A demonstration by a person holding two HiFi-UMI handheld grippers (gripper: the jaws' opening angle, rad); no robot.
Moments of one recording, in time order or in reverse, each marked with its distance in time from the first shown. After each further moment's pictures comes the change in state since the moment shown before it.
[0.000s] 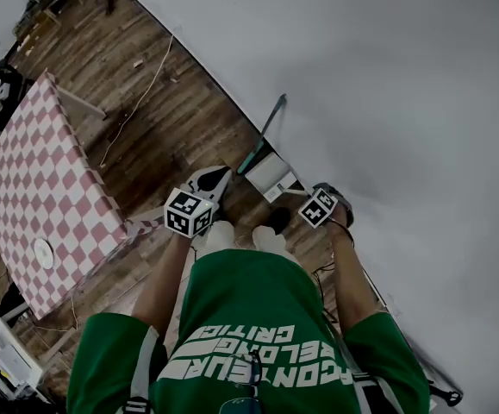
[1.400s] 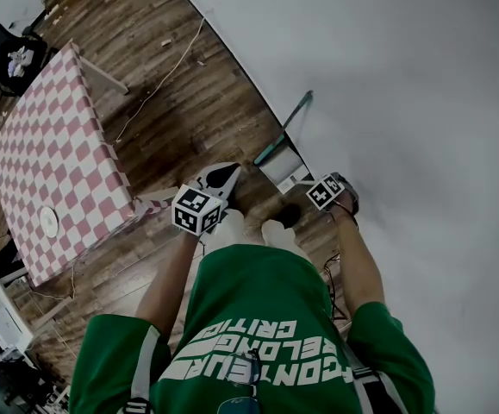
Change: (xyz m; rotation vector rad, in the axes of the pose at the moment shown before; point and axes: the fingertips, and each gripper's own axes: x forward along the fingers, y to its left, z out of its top) left arm -0.017 0.005 -0.016 -0.042 0.003 0.104; right arm 0.074 -0.027 0.011 -0.022 0.075 0.003
